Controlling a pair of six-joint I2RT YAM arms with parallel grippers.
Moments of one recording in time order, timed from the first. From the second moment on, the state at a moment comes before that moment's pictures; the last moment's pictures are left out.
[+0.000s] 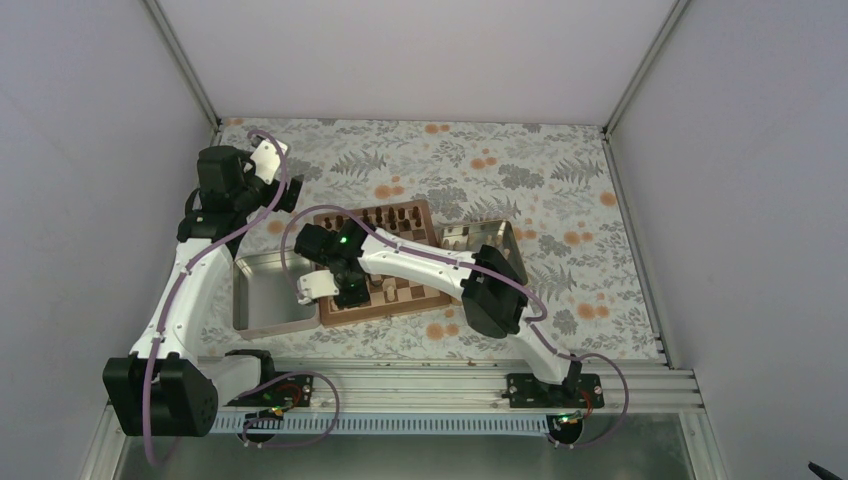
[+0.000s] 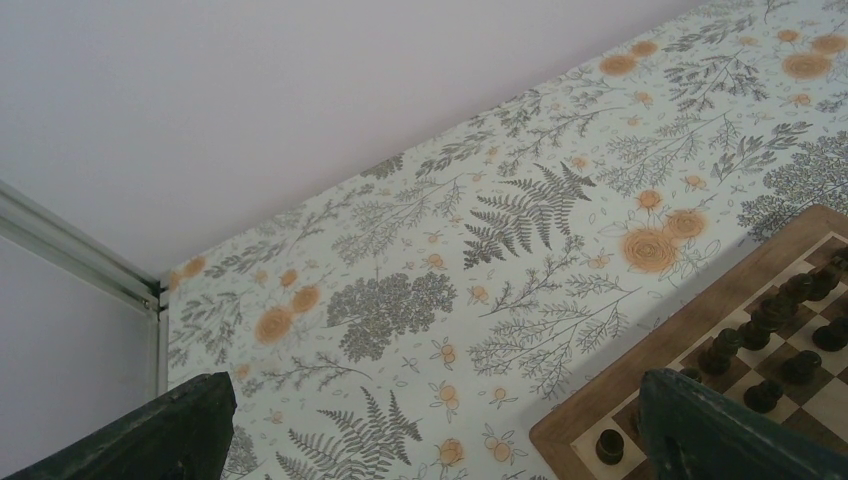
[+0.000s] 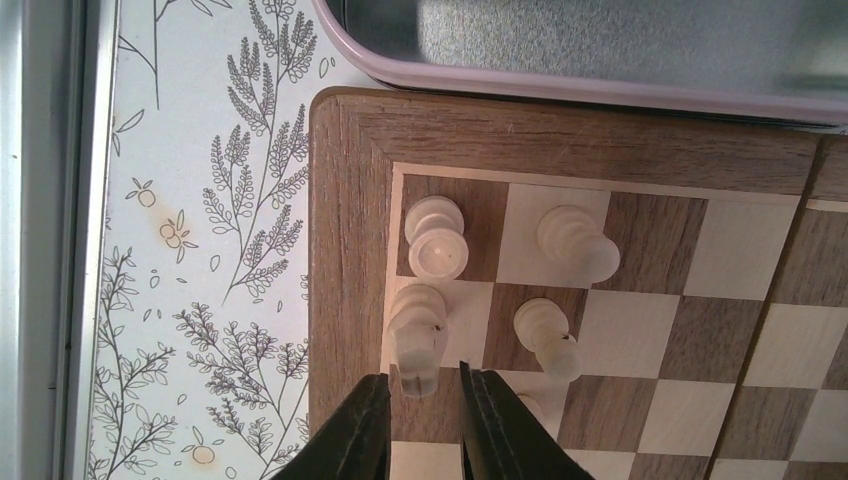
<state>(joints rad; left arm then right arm) 0.00 1.13 1.00 -0.33 0.20 0.38 1.18 2.27 2.05 -1.19 -0.06 -0.68</state>
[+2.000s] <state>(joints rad) 0.00 1.12 1.00 -0.34 0.22 0.38 0.38 1.94 1.51 -0.98 -0.10 -0.72</state>
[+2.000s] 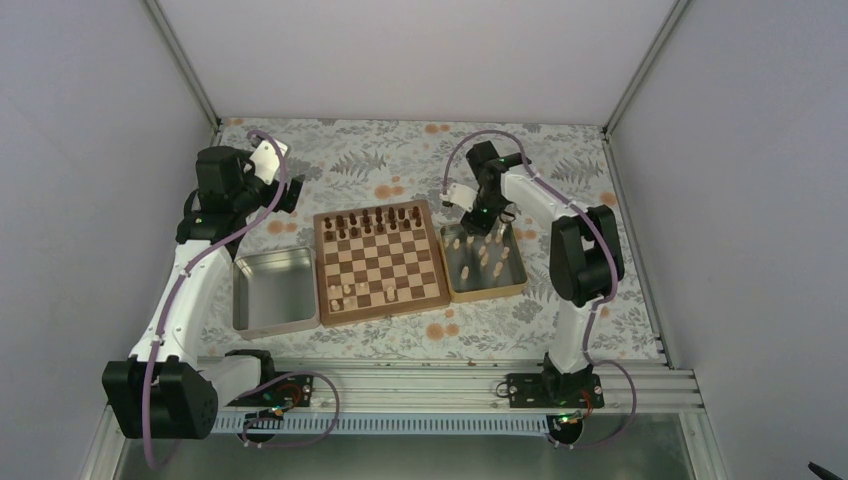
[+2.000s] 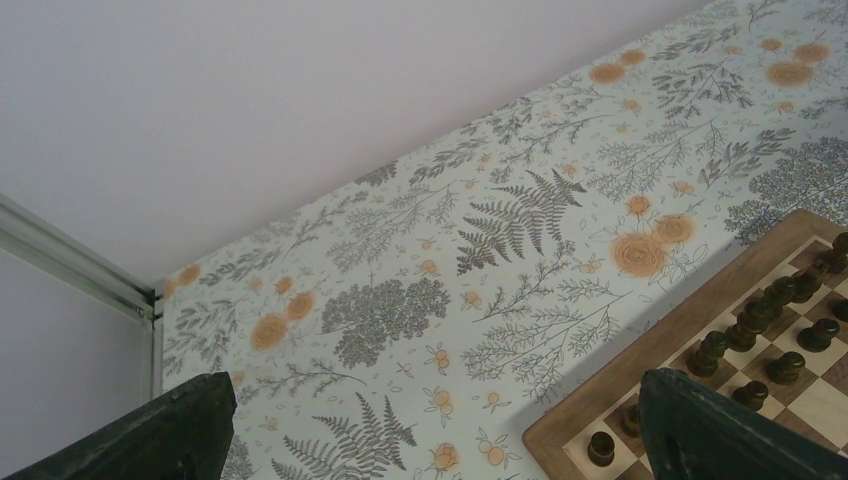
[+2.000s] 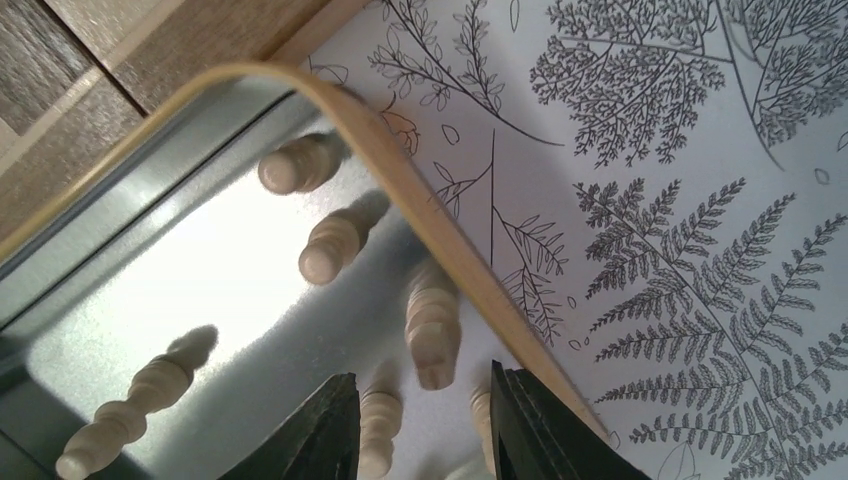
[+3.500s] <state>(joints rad) 0.00 1.12 1.00 -0.34 0.22 0.38 0.37 1.97 1.46 -0.95 -0.13 -0.73</state>
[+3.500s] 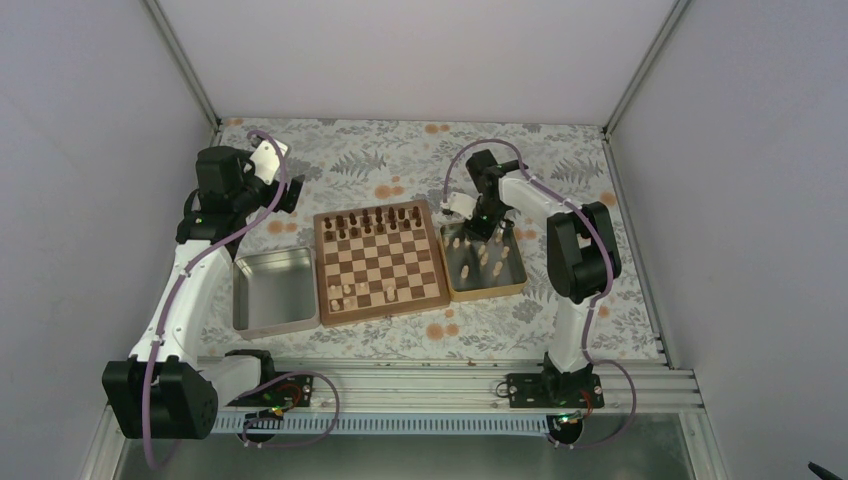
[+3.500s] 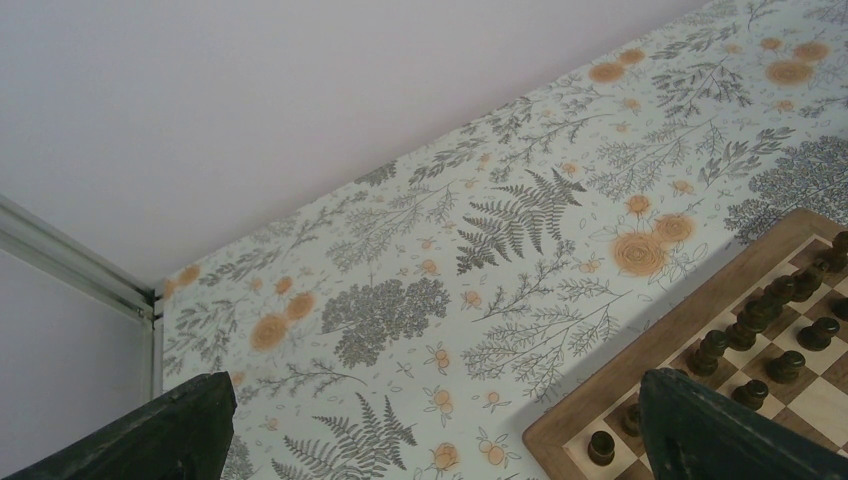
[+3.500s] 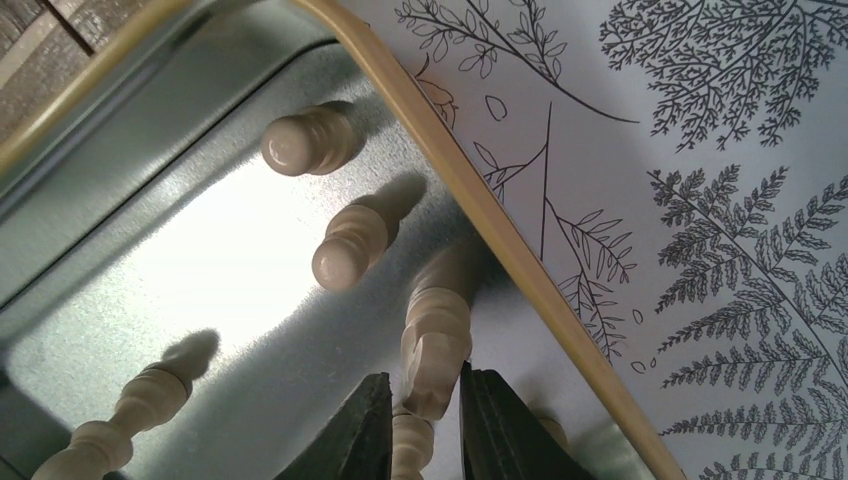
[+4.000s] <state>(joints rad) 0.00 1.12 1.00 -0.34 0.22 0.38 0.37 1.96 1.46 -0.94 -0.14 -0.73</state>
